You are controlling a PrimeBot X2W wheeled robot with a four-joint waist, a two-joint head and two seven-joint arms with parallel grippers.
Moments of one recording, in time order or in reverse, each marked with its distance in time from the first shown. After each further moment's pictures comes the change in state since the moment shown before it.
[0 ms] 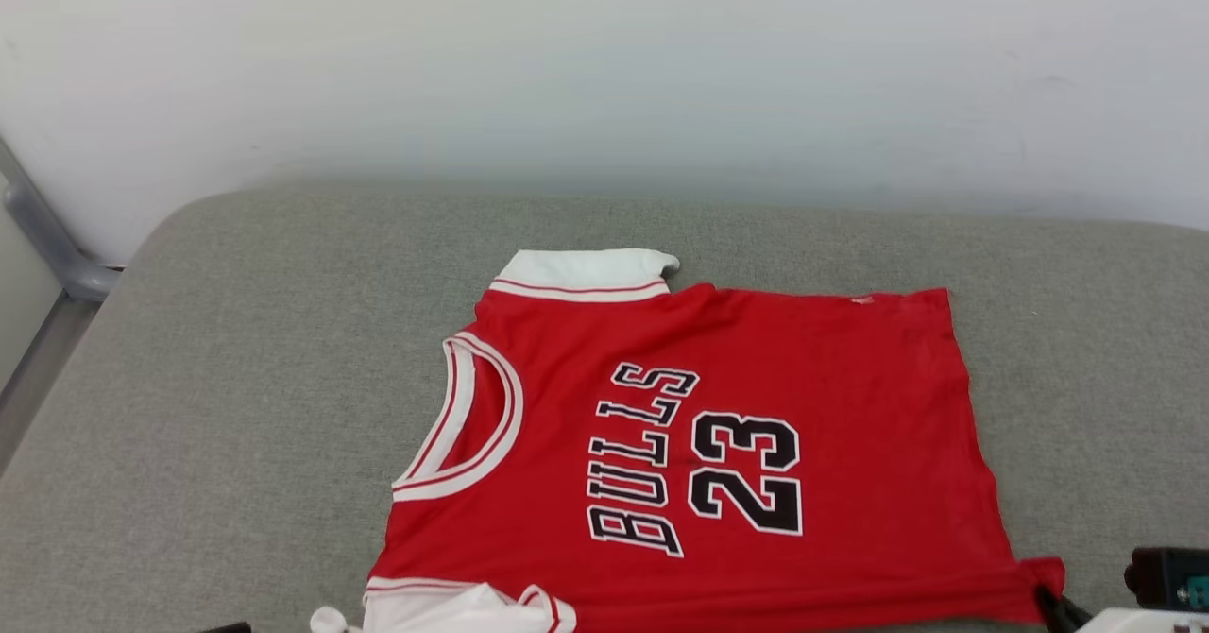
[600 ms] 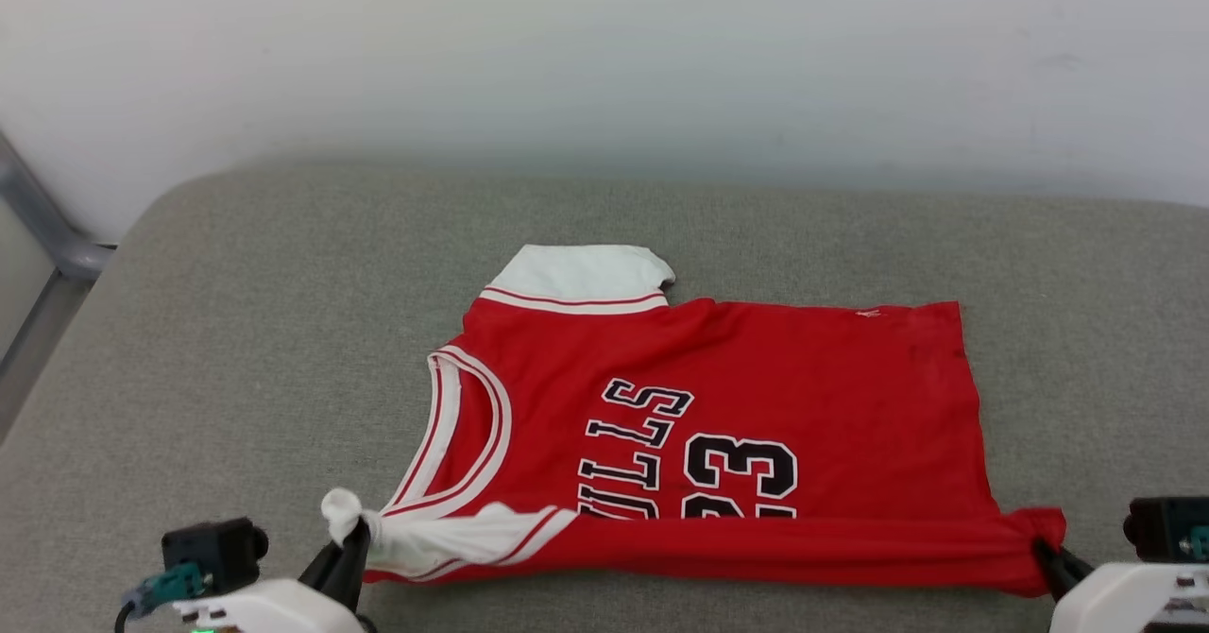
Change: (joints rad) left arm 0.009 0.091 0.010 -0.340 0.020 0.097 0.106; right arm 0.101 0.071 -0.043 -0.352 -0.065 -0.002 0.232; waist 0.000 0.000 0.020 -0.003
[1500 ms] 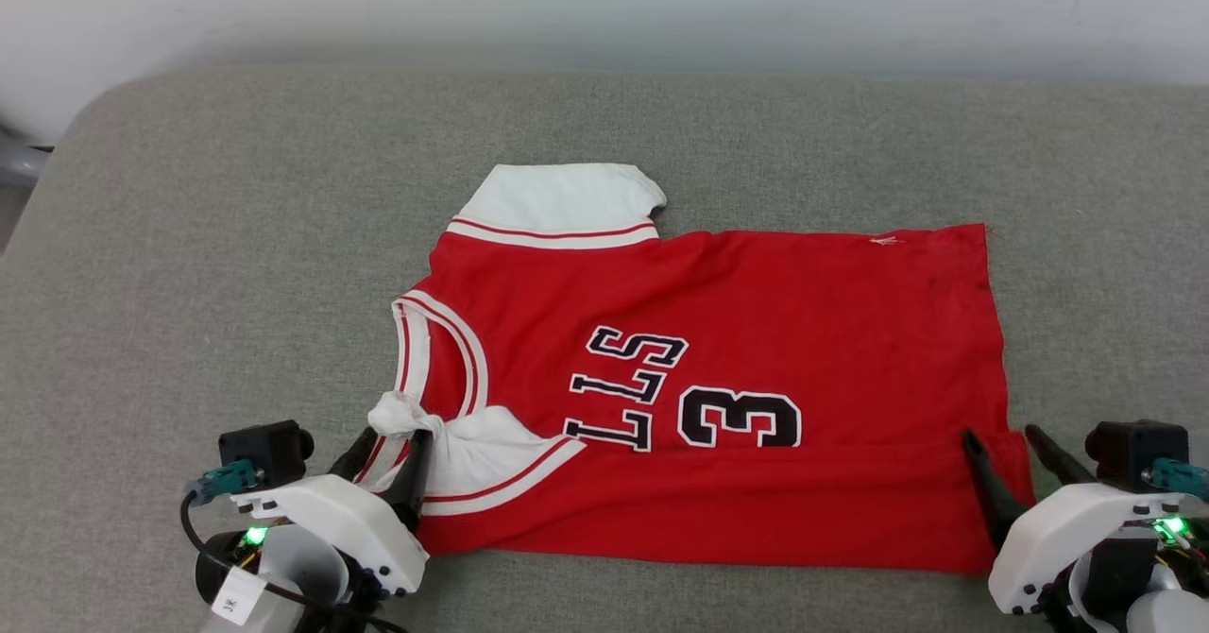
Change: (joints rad) left arm -0.387 -0.172 -0.064 0.516 -0.016 -0.237 -0.115; right arm -0.261 -0.035 0.114 0.292 0.014 -0.001 -0.318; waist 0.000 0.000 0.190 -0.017
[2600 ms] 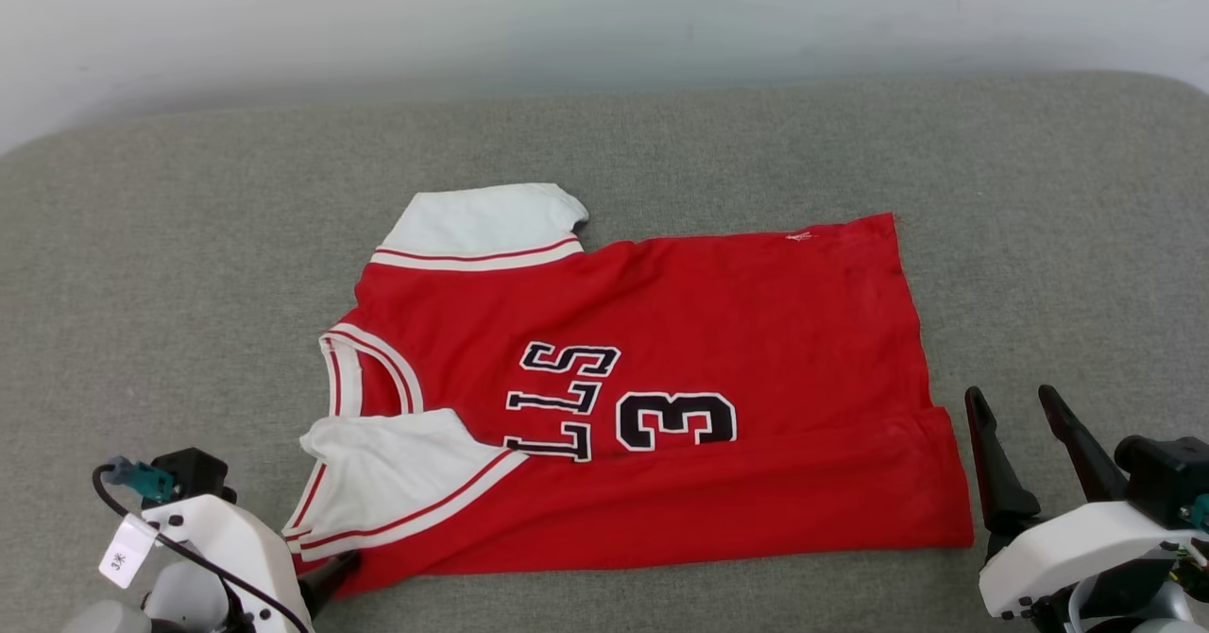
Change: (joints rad) left arm 0.128 0.299 0.021 -0.252 -0.237 0.137 0.620; right arm 0.104 0.109 -0.034 -0.271 -0.039 0.000 -0.122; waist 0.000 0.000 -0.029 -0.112
